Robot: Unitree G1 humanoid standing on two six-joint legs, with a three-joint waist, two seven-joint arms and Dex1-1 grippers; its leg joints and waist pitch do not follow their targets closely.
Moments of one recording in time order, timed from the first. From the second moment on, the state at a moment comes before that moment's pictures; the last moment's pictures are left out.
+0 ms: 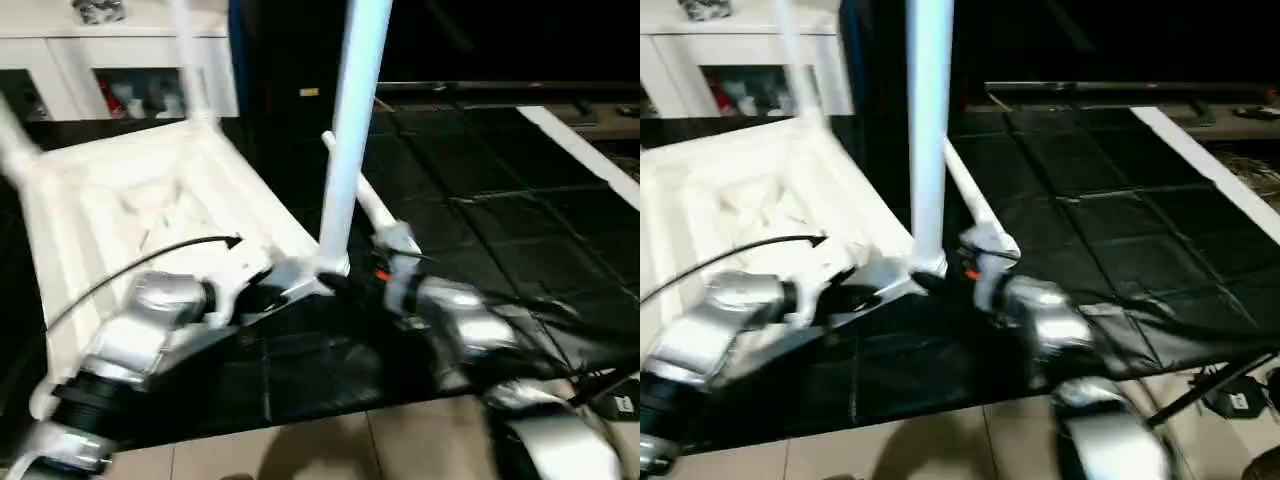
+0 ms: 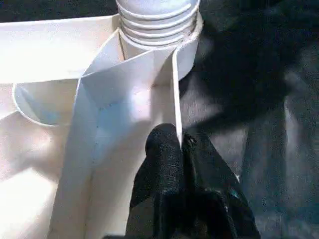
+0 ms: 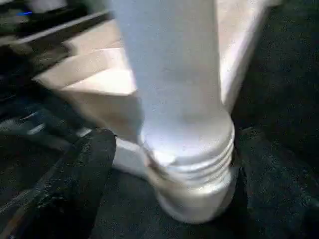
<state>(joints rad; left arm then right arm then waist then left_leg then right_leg) -0.42 0.53 -0.24 0.23 -0.01 0.38 -1.04 -0.62 -0.17 0.03 0.86 0.21 0.02 1.12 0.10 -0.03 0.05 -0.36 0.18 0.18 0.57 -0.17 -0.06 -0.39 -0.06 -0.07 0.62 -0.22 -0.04</state>
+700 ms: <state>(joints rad) -0.48 0.62 -0.31 0.36 -0.03 0.13 -1.34 -0.71 -0.27 0.16 0.85 0.19 0.05 1.53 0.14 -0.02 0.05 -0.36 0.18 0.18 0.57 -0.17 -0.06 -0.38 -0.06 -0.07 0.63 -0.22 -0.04</state>
